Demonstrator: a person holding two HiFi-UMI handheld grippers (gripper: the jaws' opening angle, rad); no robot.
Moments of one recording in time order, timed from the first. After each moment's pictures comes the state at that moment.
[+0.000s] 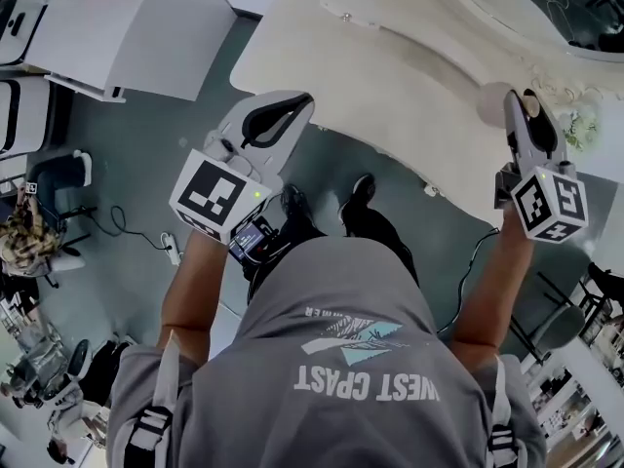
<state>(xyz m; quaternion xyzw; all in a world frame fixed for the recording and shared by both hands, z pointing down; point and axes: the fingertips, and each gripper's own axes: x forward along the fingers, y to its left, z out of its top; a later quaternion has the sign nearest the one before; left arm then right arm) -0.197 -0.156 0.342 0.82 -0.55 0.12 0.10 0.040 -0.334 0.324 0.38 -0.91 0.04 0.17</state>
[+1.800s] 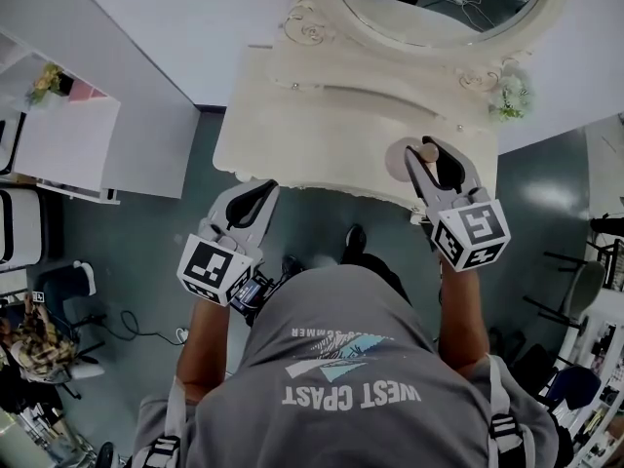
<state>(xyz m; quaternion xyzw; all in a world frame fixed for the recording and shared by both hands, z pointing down) -0.190 -0.095 0.321 0.85 -0.51 0.11 0.10 0.008 -0.205 0.295 0.37 -0.91 0.05 0.17</state>
